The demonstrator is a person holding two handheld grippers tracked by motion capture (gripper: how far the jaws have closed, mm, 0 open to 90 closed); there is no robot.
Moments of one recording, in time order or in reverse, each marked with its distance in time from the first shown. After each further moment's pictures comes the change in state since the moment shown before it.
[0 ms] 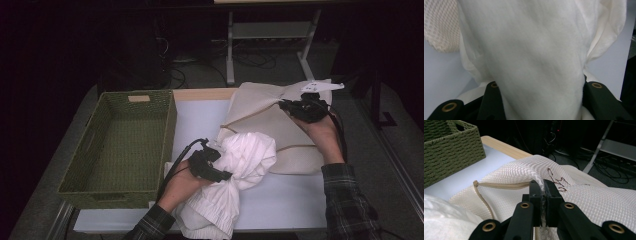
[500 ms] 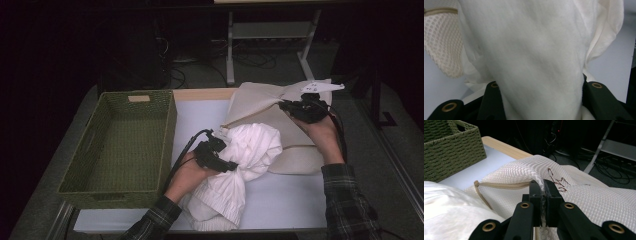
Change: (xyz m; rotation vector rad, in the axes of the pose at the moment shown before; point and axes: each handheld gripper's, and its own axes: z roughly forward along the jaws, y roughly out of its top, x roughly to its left) left arm 0.009 0.026 0.007 -0.024 0.000 -0.006; right arm 0.000 -0.001 0.000 -0.003 0.004 0.000
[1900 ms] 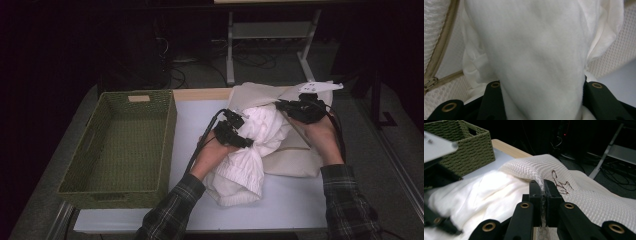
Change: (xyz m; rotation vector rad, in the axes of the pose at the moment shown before) left arm 0.030 0.063 0.034 -0.037 0.100 -0.062; right arm 0.012 0.007 -0.003 -0.020 0.043 -0.024
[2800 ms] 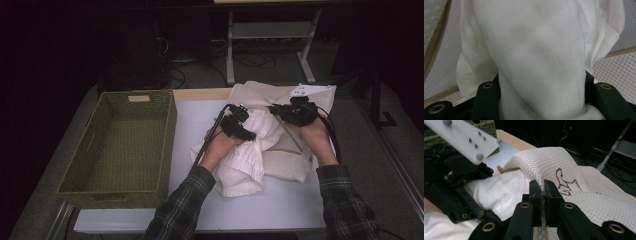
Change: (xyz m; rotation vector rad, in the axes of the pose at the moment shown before) left arm 0.016 0.017 0.039 0.029 0.048 -0.051; right arm 0.010 -0.004 0.015 0.060 0.022 -0.036
